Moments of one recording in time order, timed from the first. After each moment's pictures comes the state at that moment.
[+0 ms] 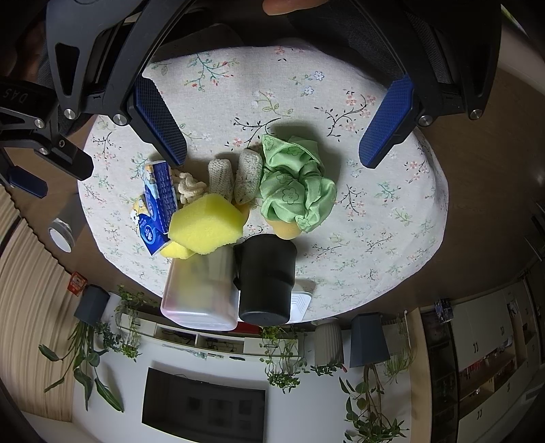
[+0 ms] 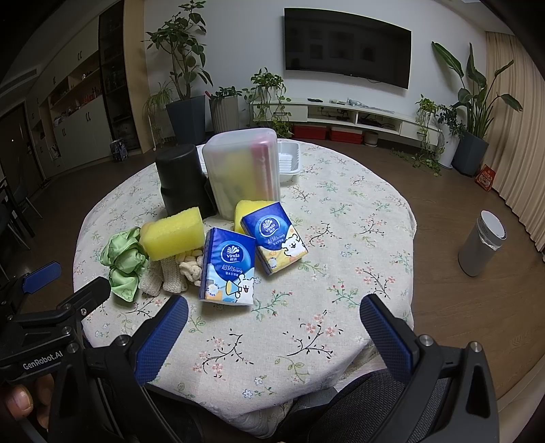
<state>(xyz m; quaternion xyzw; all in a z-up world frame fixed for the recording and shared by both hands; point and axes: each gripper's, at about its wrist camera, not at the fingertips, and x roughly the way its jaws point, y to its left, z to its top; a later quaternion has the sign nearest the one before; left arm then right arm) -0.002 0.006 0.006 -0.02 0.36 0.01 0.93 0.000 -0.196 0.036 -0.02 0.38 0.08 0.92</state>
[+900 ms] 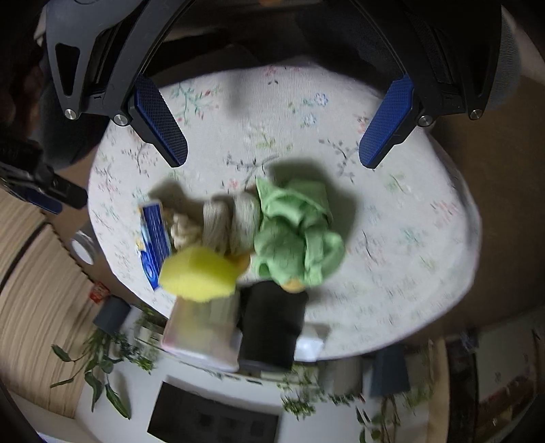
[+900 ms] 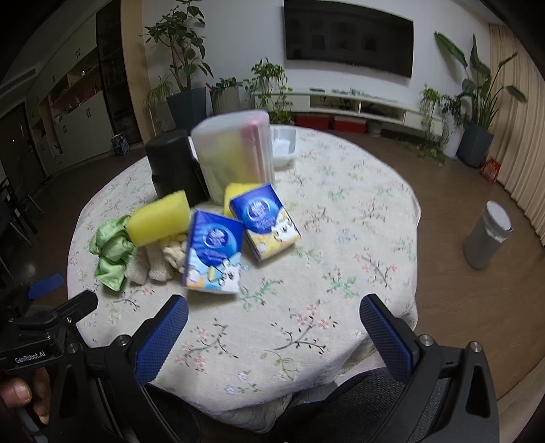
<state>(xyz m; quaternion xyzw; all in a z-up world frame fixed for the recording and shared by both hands) -0.012 0.024 -0.035 -0.07 0.41 -0.06 0.91 0.006 -0.217 0.010 -0.01 0.40 0.09 0.91</state>
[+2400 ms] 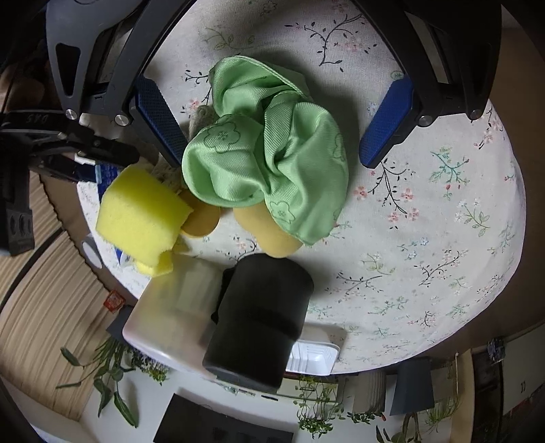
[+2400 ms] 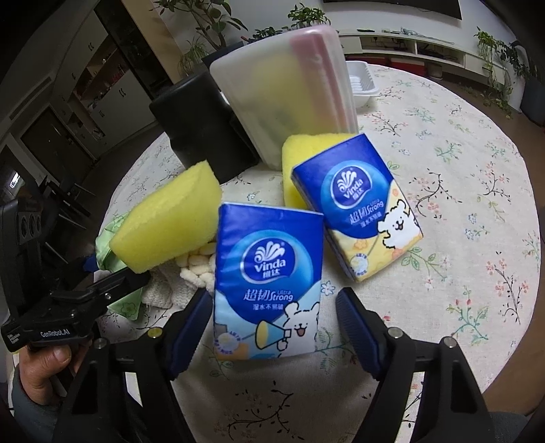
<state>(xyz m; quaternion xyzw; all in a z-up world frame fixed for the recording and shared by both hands) 0.078 0.054 -0.049 -0.09 0.45 -0.11 0.88 0.097 -0.170 -0.037 0.05 0.50 0.22 0.84</state>
